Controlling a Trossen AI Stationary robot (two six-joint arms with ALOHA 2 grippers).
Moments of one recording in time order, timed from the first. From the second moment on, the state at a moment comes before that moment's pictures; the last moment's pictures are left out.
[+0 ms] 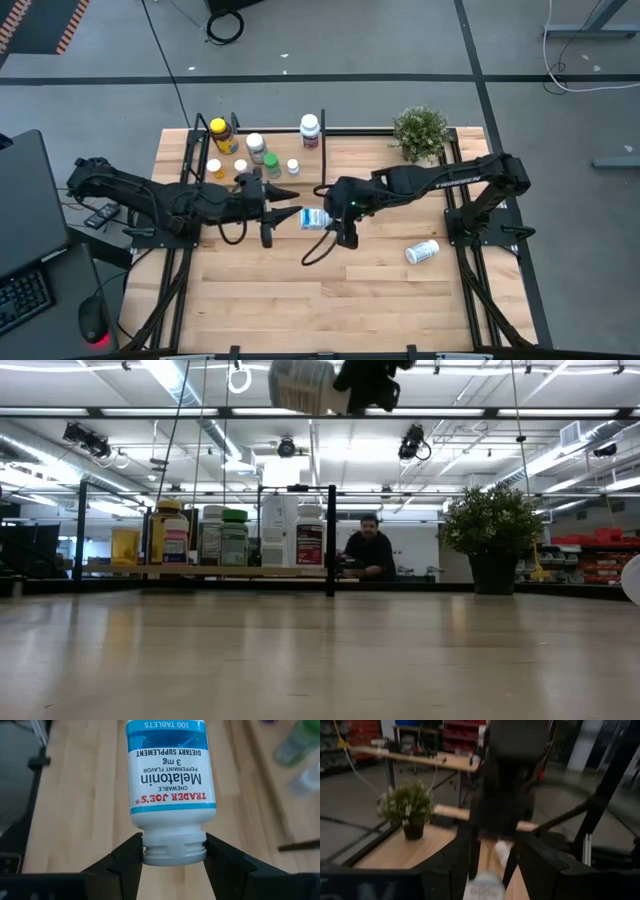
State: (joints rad) left arm -0.27 1.13 0.97 0.10 -0.48 -0.18; right arm 0.10 1.65 1.51 -0.73 0.02 0.21
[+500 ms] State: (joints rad) left arm -0.27 1.15 0.97 0.05 -0.44 -0.27; right arm 0.14 1.63 1.61 -0.67 0.07 0.19
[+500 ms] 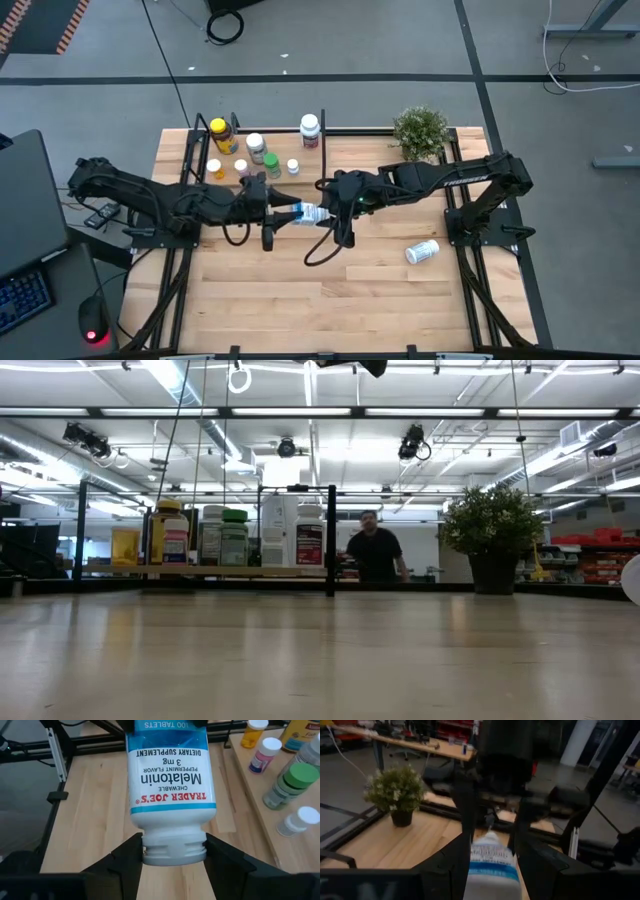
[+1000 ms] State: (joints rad) left arm -0.29 1.20 0.97 -0.03 -0.42 -0.32; right arm 0.14 1.61 1.61 -0.70 0.08 0.18
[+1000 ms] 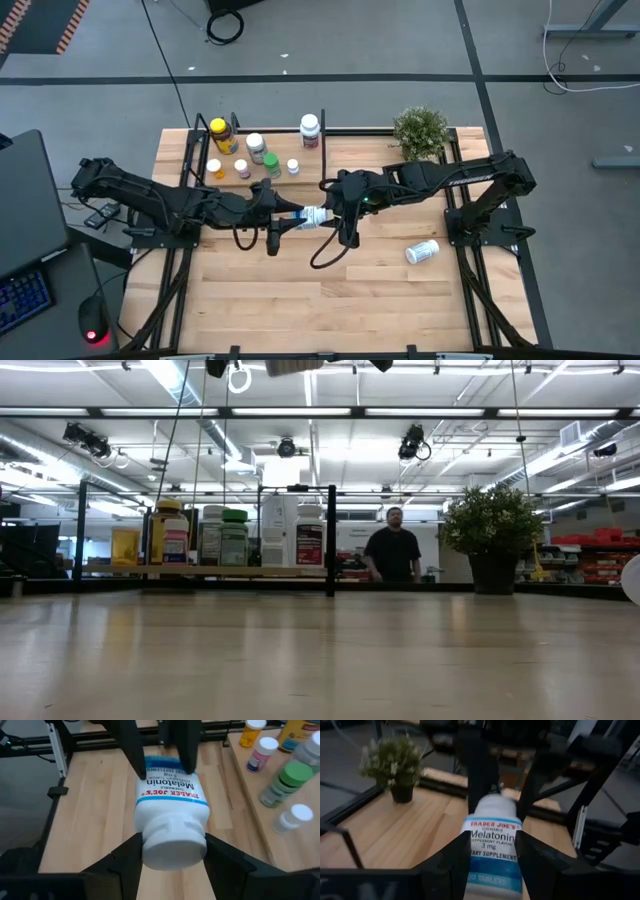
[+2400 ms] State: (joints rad) left arm -0.29 1.20 0.97 -0.12 -0.44 -0.34; right arm 0.14 1.57 1.61 -0.61 0.09 0.21
